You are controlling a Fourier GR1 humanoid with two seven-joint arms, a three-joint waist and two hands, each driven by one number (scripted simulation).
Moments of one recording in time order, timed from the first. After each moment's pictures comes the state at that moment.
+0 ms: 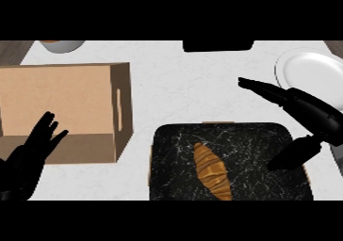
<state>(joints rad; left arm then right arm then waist) 0.15 0.44 -0.12 -1.77 0.29 0.25 0.25 -0.41 -0.72 0.36 -1.68 0.05 0.29 0.06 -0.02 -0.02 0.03</state>
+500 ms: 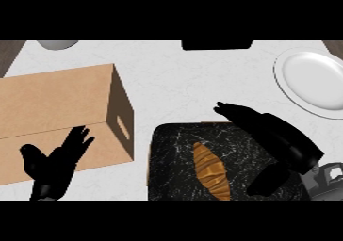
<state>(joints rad) 0.11 0.32 -0.21 -1.64 0.28 0.23 0.26 -0.35 -0.64 0.51 -1.82 0.20 0.26 0.30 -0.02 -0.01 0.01</state>
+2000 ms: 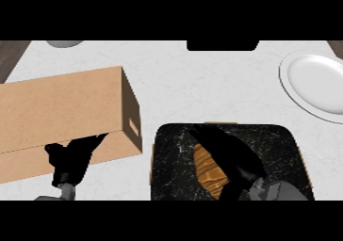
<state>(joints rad) 0.01 0.20 -0.16 -1.47 0.21 0.12 0.15 -0.24 -0.33 0.62 -1.69 0.62 0.30 0.39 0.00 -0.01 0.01</state>
